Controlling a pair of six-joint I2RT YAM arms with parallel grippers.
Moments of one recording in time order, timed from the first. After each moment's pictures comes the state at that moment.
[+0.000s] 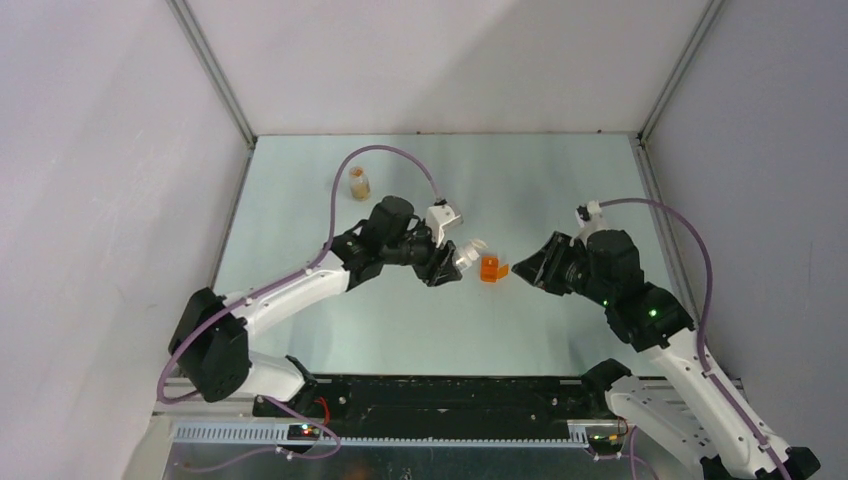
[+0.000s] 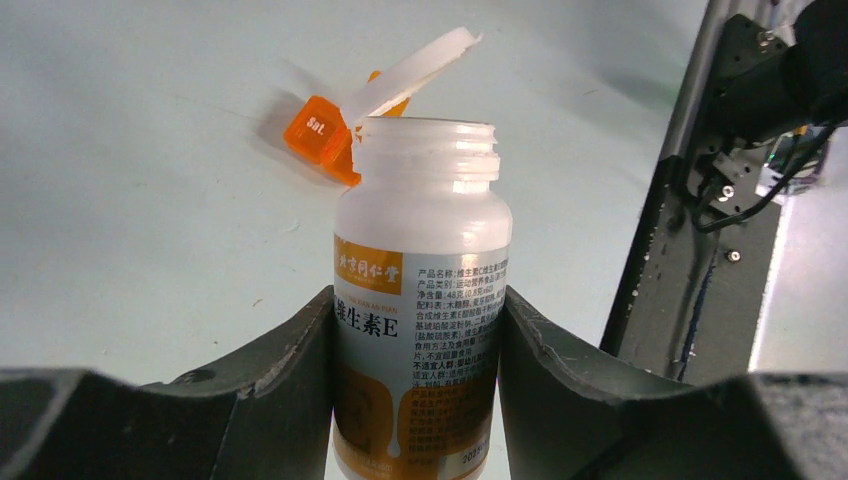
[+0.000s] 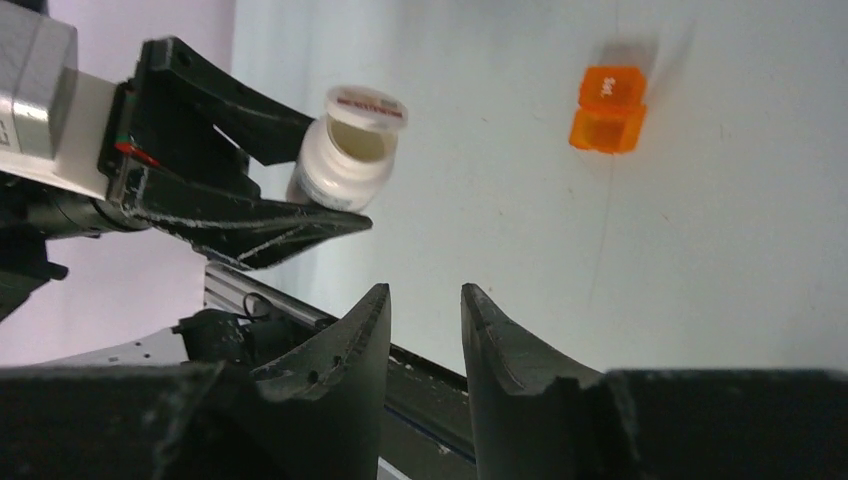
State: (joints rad) left arm -0.74 1.37 0.97 -0.17 0.49 0.02; right arm 0.51 0.71 0.85 -0.61 -0.14 0.77
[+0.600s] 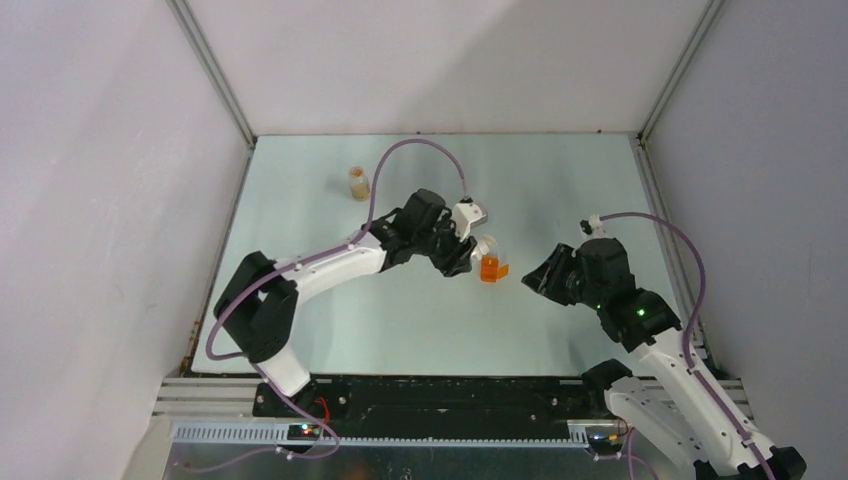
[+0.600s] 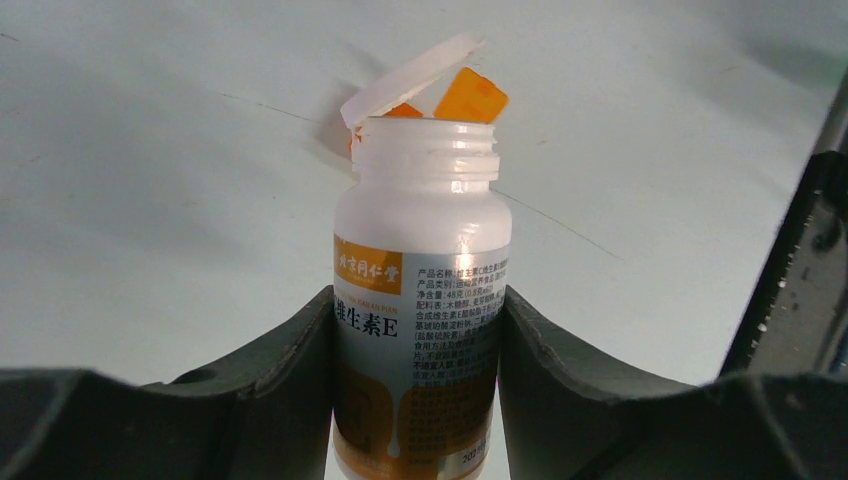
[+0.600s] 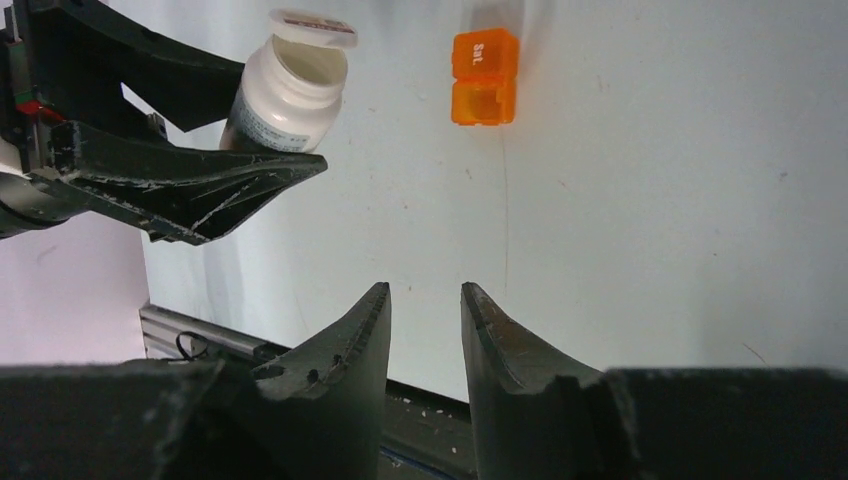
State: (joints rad) left arm -0.78 1.63 1.12 -0.20 0.36 0.13; right arm 0.45 0.69 0.71 -0.64 -0.08 0.77
